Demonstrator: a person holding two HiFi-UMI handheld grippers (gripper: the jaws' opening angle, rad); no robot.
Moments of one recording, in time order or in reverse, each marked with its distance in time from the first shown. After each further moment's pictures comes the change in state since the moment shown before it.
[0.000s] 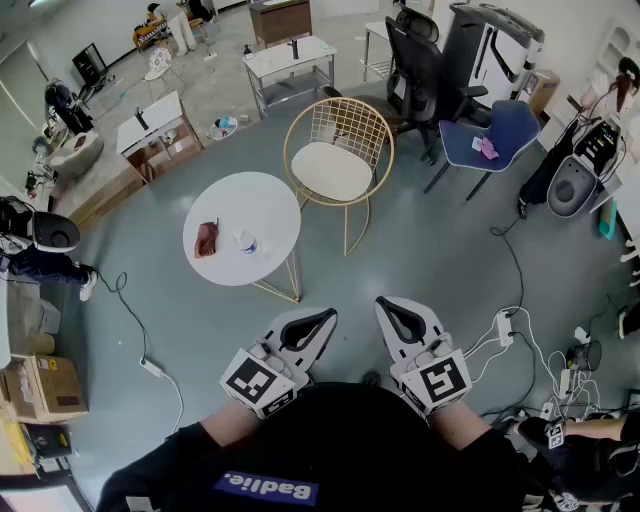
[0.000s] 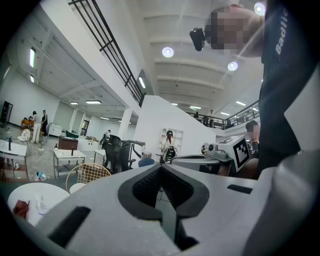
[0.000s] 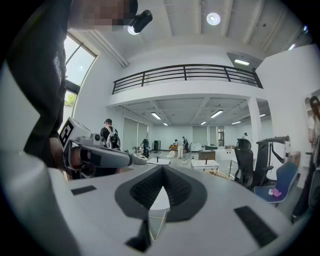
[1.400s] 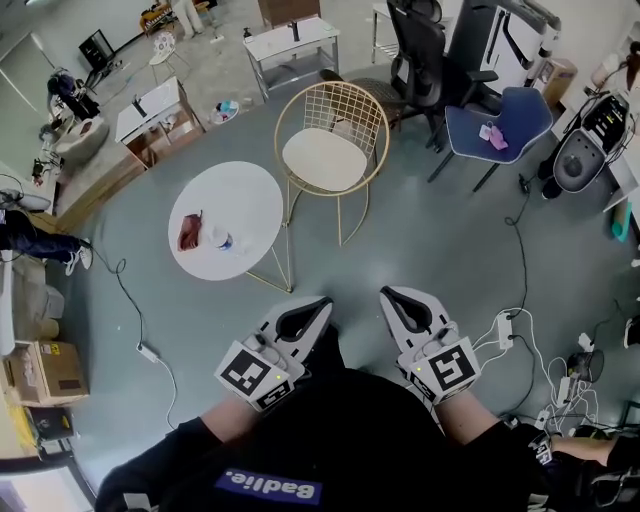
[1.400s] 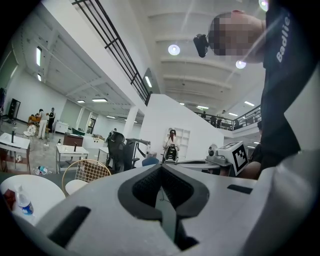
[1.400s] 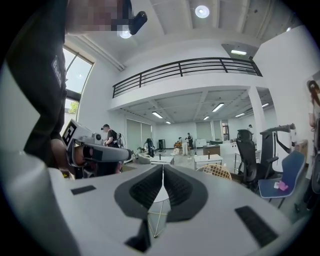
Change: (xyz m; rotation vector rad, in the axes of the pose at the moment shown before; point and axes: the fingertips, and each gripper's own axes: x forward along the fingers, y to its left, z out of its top) left arm 0.097 0.000 -0.024 -0.040 -0.006 0.071; right arm -0.014 -0.105 -0.046 0.067 -0.003 0.077
